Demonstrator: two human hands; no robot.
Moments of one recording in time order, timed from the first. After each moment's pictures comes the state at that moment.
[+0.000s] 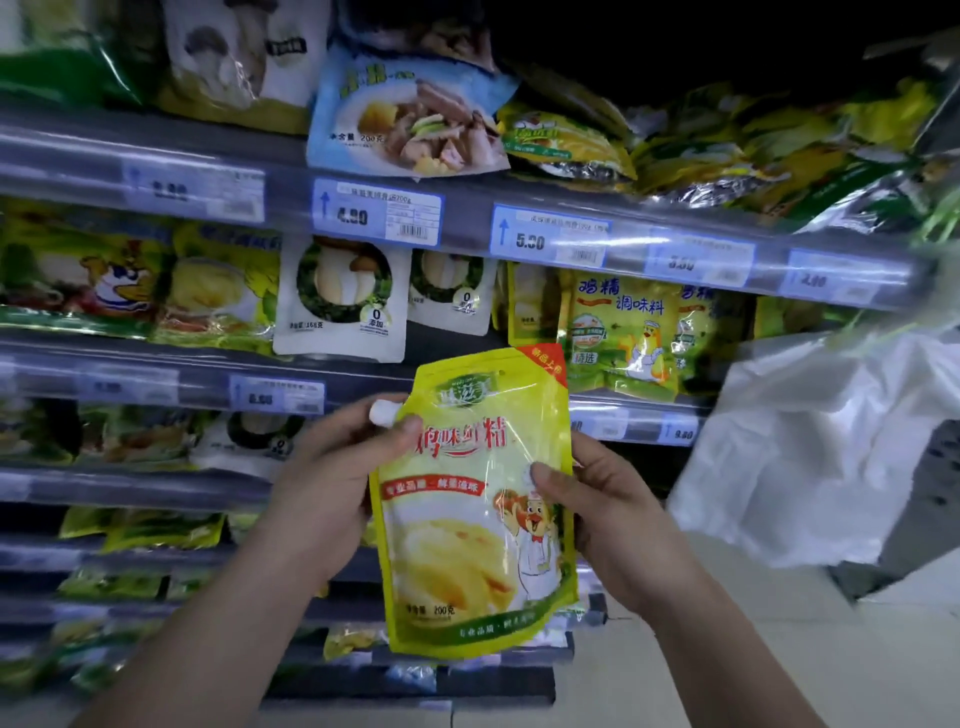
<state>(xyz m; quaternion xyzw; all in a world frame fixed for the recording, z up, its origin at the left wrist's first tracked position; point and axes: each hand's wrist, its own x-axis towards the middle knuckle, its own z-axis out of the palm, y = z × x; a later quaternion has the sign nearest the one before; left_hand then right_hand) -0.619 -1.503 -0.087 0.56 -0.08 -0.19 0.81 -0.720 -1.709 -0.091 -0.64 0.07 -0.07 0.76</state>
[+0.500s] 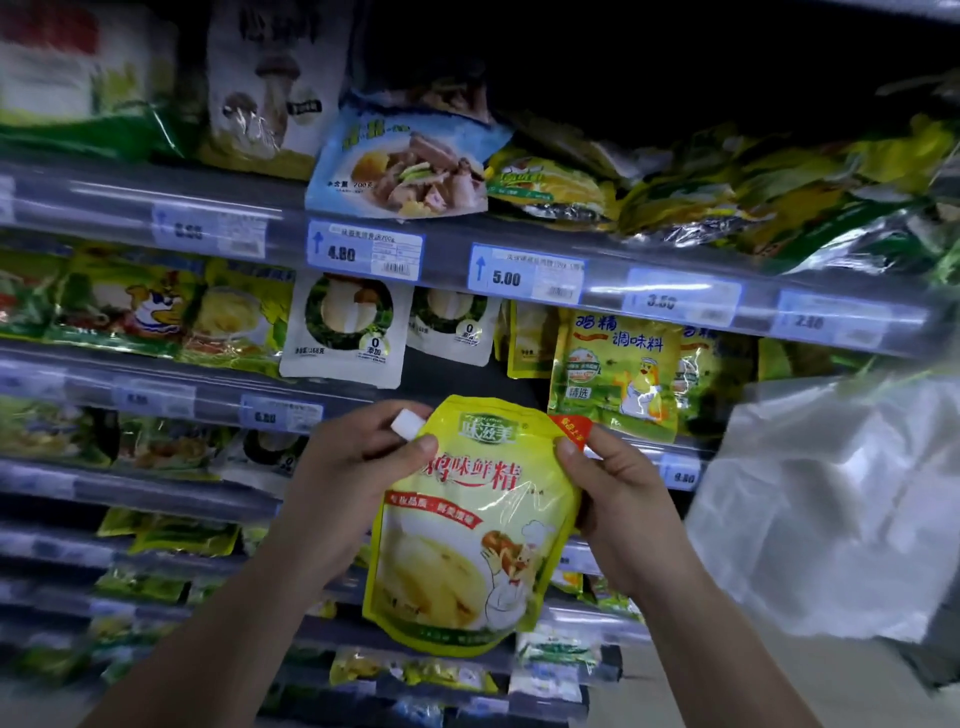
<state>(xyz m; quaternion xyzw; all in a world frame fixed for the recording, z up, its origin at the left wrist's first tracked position) -0.632 -1.531 -0.069 0.68 -0.15 -0.06 0.71 -0.697 -1.752 -0.082 -0.60 0.07 -0.11 0.79</state>
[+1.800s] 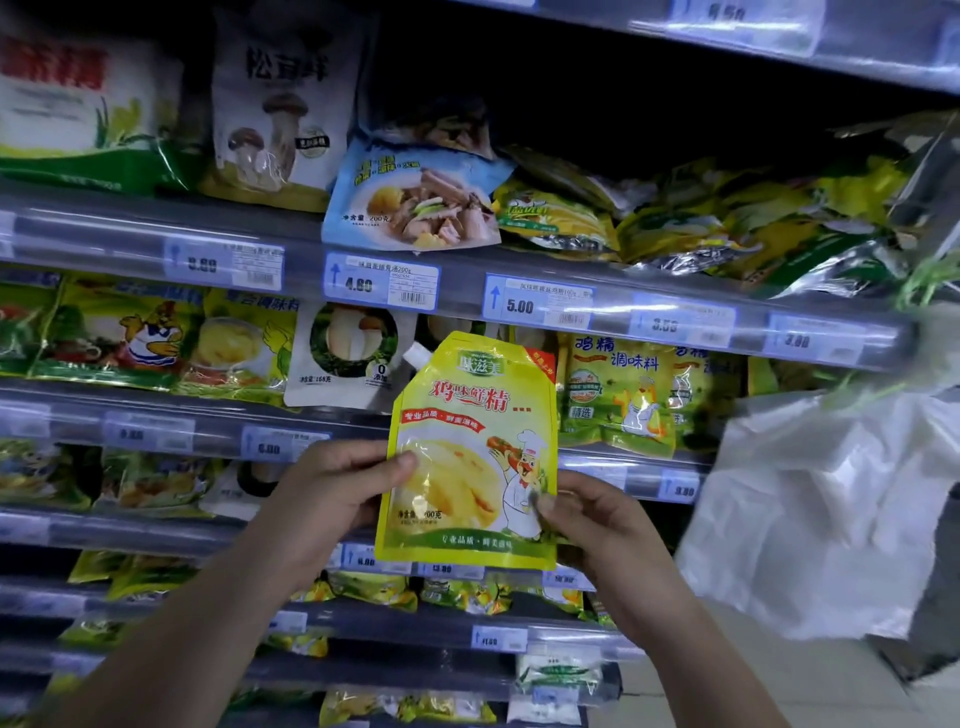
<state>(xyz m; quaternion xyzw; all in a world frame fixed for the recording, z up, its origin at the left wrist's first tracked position) -0.596 -1.495 -0.078 0.67 -0.14 -0.19 0.70 -0.707 -1.740 -0.101 -0.68 0.10 -0.07 0.72</state>
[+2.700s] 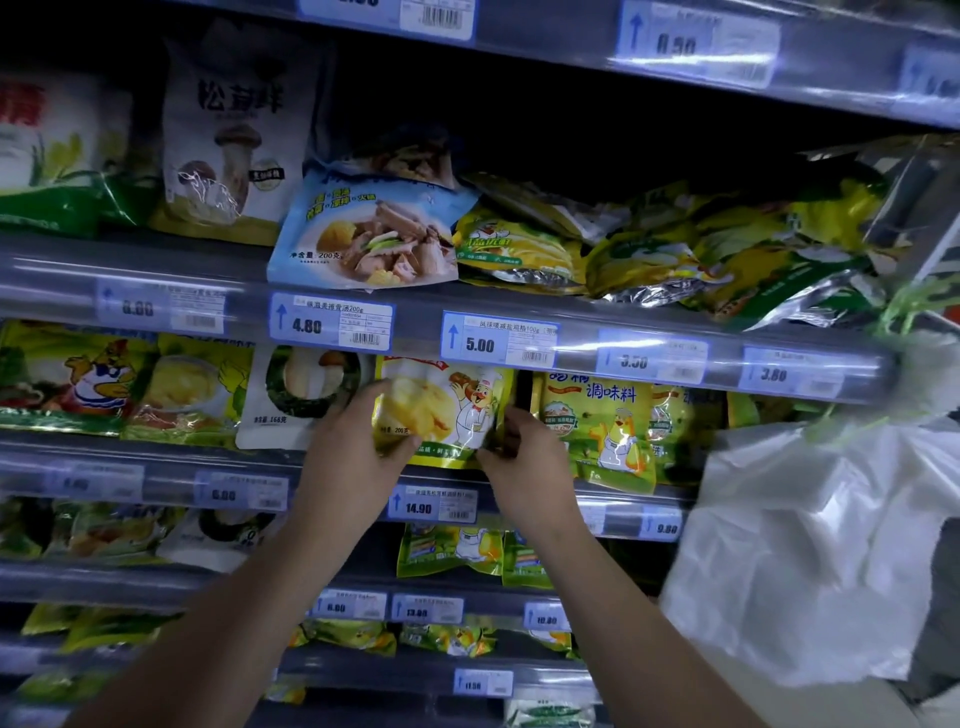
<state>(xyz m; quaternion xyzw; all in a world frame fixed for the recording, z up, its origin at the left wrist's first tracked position) -0.535 -1.567 -0.072 0.88 -0.18 0.17 0.40 -0.604 -1.731 -0.060 -0.87 0.17 -0.21 0.41</state>
